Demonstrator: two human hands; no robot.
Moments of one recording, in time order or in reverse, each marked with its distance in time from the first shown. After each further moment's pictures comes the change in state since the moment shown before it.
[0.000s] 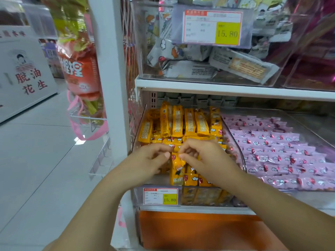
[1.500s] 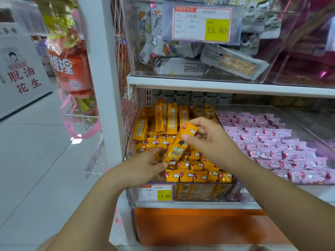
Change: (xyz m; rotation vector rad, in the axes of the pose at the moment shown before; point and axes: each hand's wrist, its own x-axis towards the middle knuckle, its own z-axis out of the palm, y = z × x) left_hand 0.005 -0.003 0.006 0.099 -0.178 -0.150; right_hand 0.004 -0.002 -0.024 0.332 0.096 0.206
